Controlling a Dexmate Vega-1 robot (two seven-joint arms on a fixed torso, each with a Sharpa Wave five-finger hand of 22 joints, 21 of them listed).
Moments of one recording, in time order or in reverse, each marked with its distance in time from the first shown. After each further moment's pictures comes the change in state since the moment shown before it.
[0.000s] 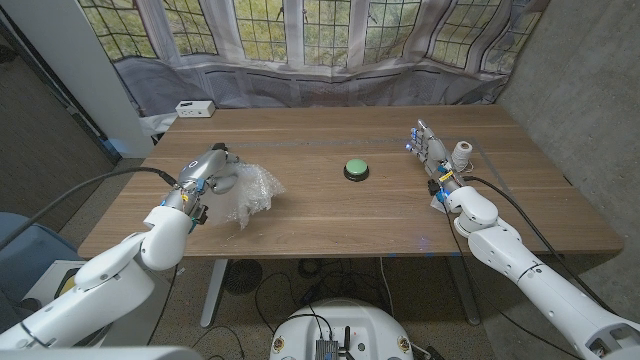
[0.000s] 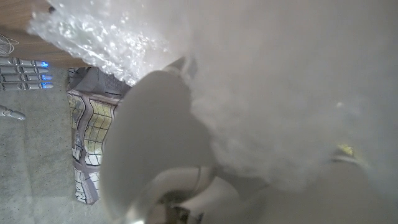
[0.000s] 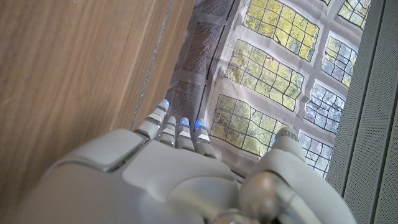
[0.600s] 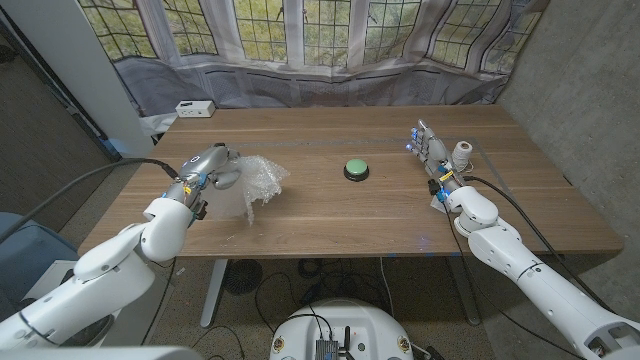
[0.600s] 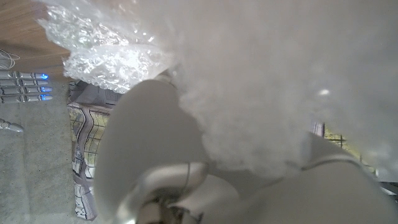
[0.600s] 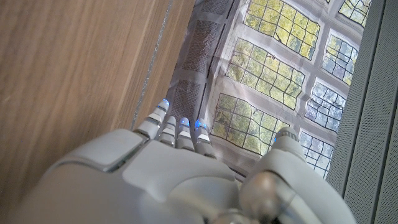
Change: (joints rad) left arm -0.019 0.025 0.002 -0.025 0.007 0.085 -0.086; left_hand -0.152 -0.015 -0.019 0.025 0.008 -0.126 0.006 -0.080 0.001 -0.107 0.014 -0.086 -0.020 -0.124 0.052 -0.081 -0.023 -0.140 0.075 -0.033 -0.004; right arm 0.004 0.004 0.002 0.013 0.002 0.001 0.004; right_hand 0.000 0.000 0.000 0.000 0.000 0.000 0.000 0.000 0.000 0.000 0.000 0.000 0.000 0.000 0.000 0.000 0.000 0.000 0.000 0.000 0.000
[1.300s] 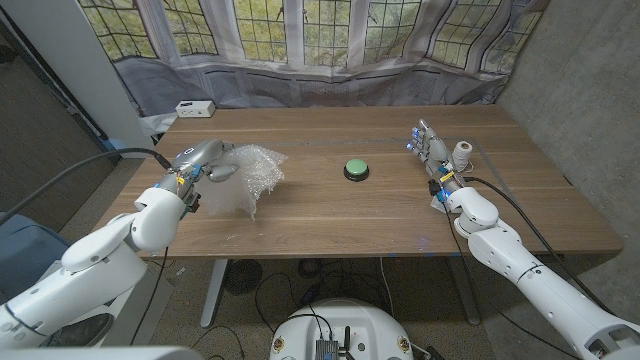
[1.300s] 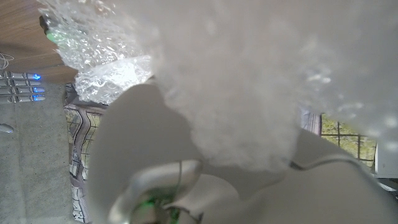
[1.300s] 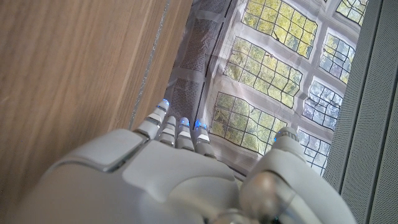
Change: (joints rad) left arm 0.003 0.029 -0.060 -0.027 -0.018 0.001 -0.036; left_hand -0.085 -0.020 -0.027 0.004 0.000 -0.103 0.007 -0.036 0.000 -0.079 0.001 -0.044 0.003 -0.091 0.021 -0.034 0.003 -0.066 0.038 -0.041 -0.004; right arm -0.010 0.002 0.003 -0.011 -0.003 0.016 -0.007; right_hand 0.000 0.000 0.000 0.000 0.000 0.000 0.000 0.000 0.000 0.000 0.000 0.000 0.000 0.000 0.000 0.000 0.000 0.000 0.000 0.000 0.000
